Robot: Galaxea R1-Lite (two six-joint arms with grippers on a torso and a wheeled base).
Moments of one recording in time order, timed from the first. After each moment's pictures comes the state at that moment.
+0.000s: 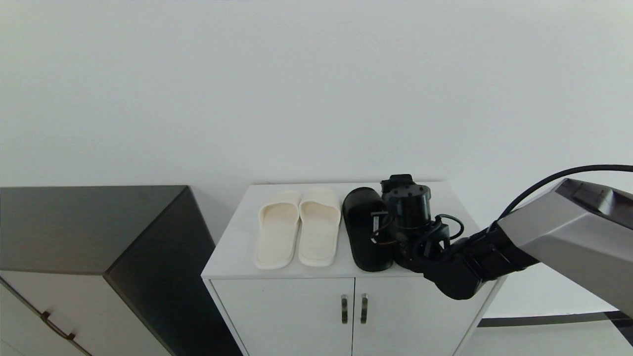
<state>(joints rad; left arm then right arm) 0.00 0.00 0.00 0.00 0.01 0.01 0.66 2.19 -1.18 -0.77 -0.55 0.17</state>
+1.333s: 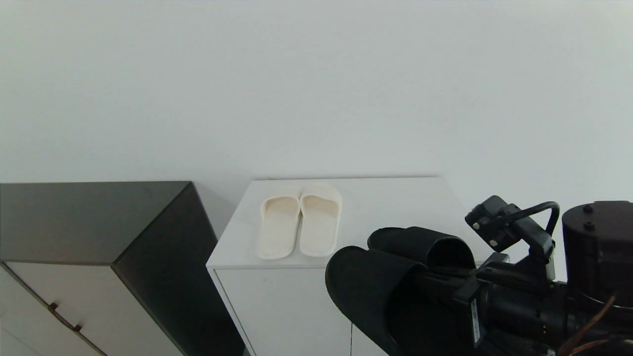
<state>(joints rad) 0.00 0.00 0.00 0.00 0.01 0.00 0.87 1.42 -0.62 -0.44 -0.12 0.15</state>
